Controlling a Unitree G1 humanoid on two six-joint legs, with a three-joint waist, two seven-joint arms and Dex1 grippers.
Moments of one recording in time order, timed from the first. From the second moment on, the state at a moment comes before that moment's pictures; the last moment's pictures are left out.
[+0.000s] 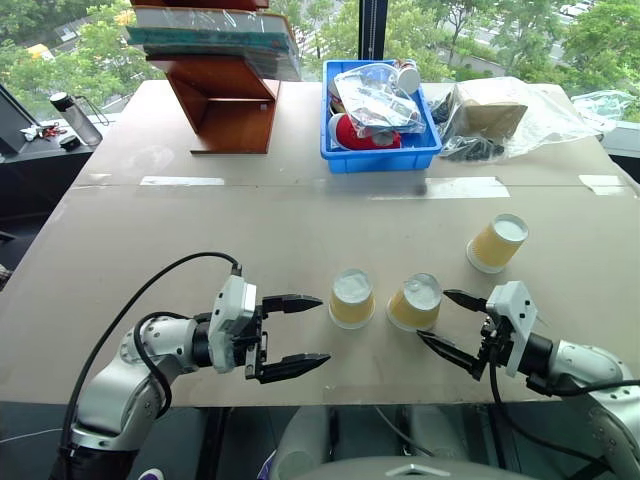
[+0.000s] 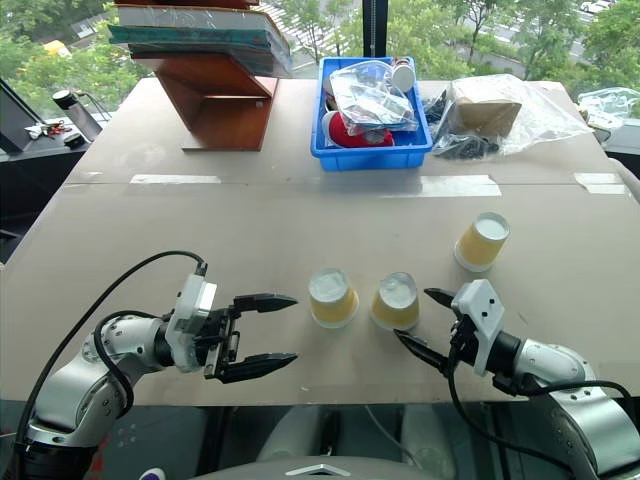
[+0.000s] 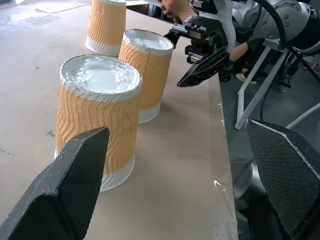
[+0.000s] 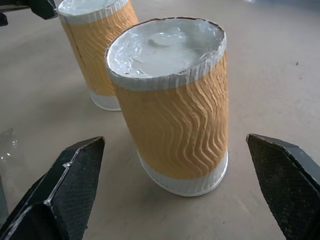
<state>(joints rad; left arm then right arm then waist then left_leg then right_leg) 0.11 0.72 0.06 -0.40 -0.65 0.32 -1.21 0.23 -0.64 0.00 -0.61 0.50 0.48 0.72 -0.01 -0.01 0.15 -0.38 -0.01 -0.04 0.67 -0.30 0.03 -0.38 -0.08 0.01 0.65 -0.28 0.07</state>
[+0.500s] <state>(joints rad) 0.11 0.71 0.06 -0.41 -0.65 0.32 -1.20 0.15 -0.63 0.06 -0.61 0.52 0.53 0.73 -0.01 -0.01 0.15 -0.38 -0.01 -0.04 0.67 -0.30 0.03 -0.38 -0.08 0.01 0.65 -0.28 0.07</state>
